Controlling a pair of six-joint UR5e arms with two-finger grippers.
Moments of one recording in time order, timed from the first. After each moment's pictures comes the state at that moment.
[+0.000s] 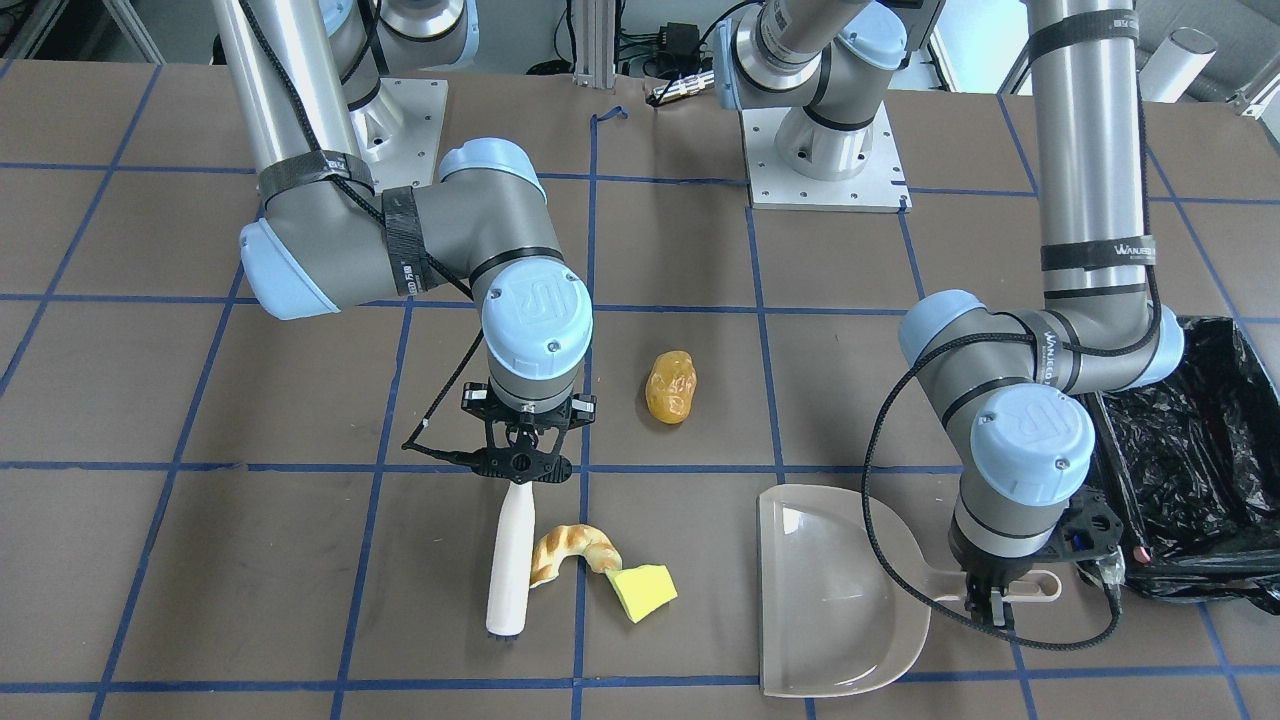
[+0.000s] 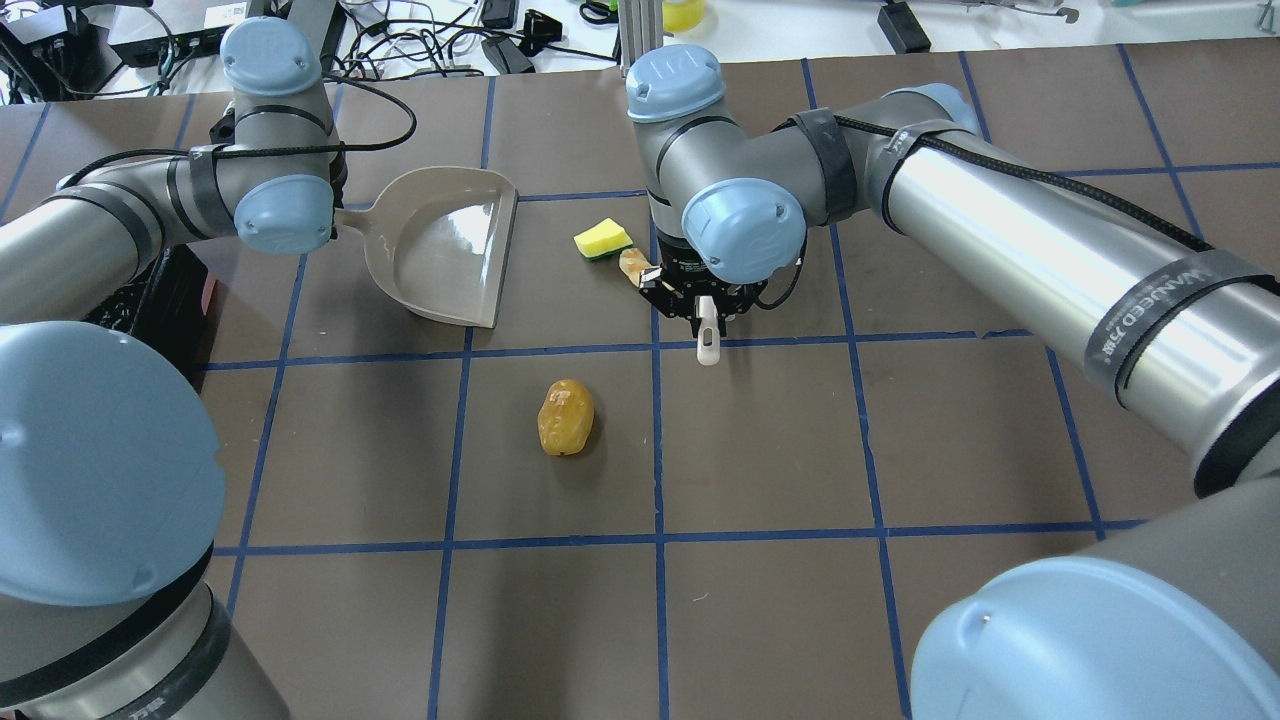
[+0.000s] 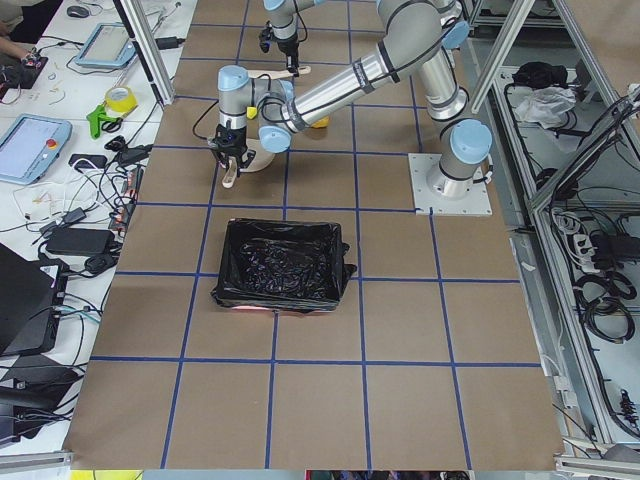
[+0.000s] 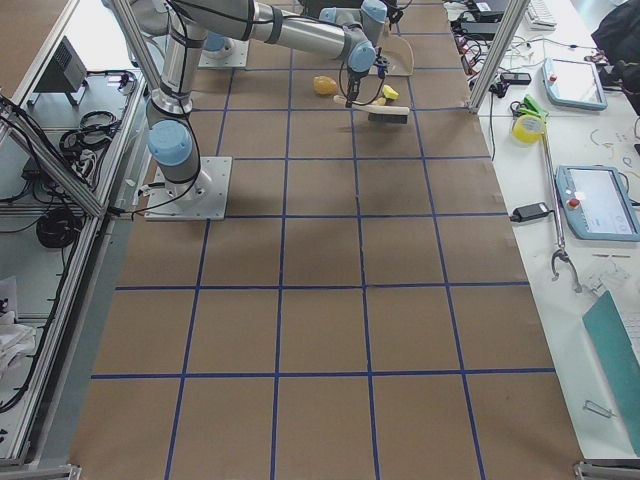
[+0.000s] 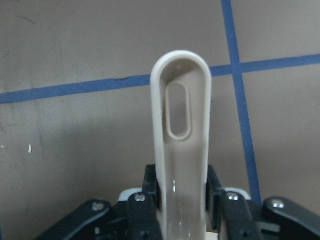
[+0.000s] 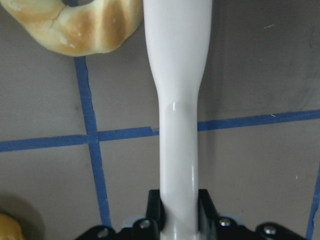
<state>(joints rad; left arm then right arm) -1.44 -2.16 -1.56 -0.80 1.86 -1.29 1.90 -1.07 1.50 -1.82 -1.62 0.40</state>
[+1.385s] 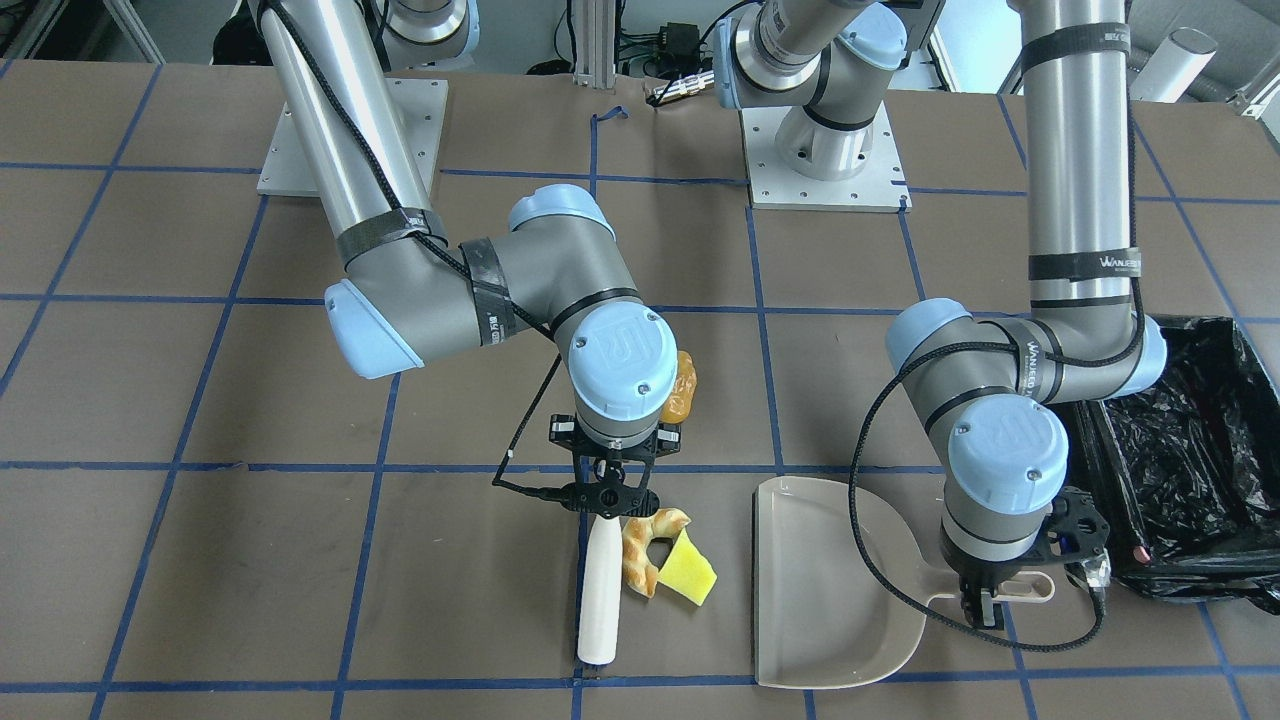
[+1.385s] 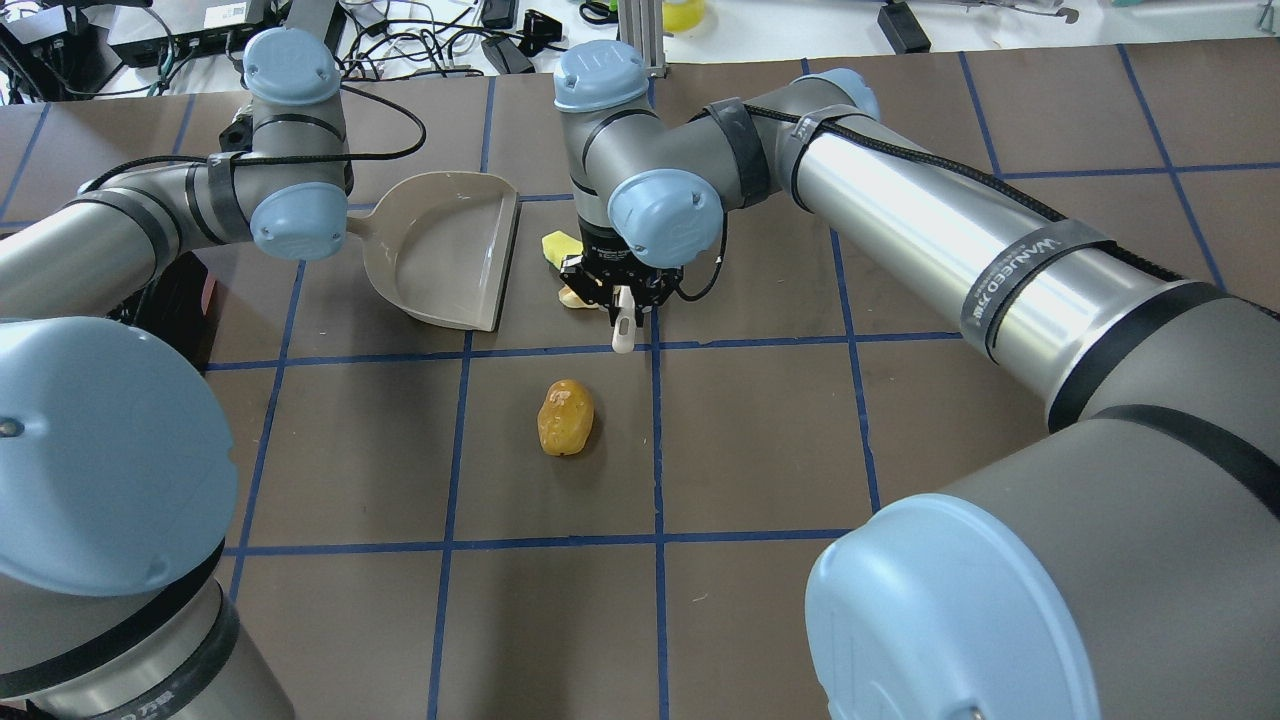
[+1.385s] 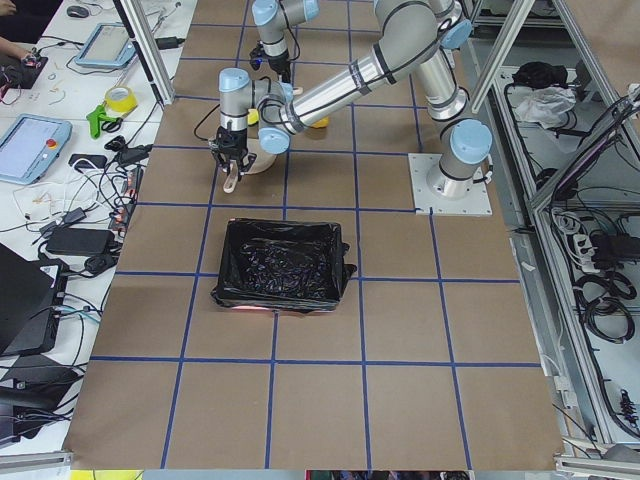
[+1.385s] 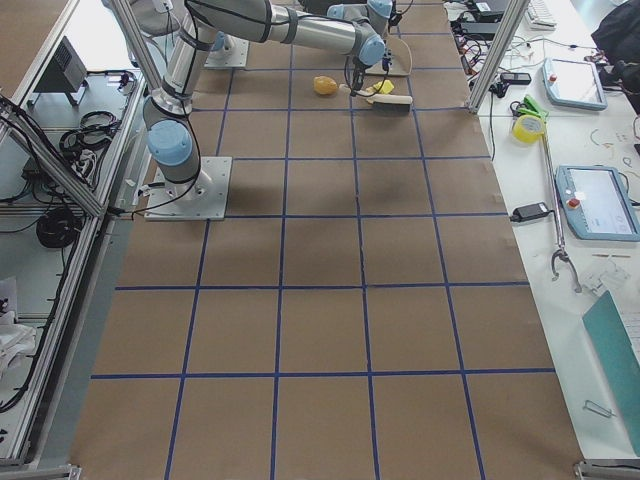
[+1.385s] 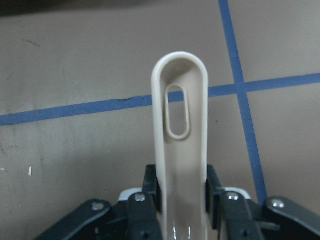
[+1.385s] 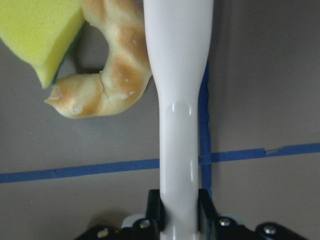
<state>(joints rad) -1.45 -2.18 -1.56 -0.80 1.89 -1.30 1.98 -0.92 1.32 -1.82 -1.50 0.49</state>
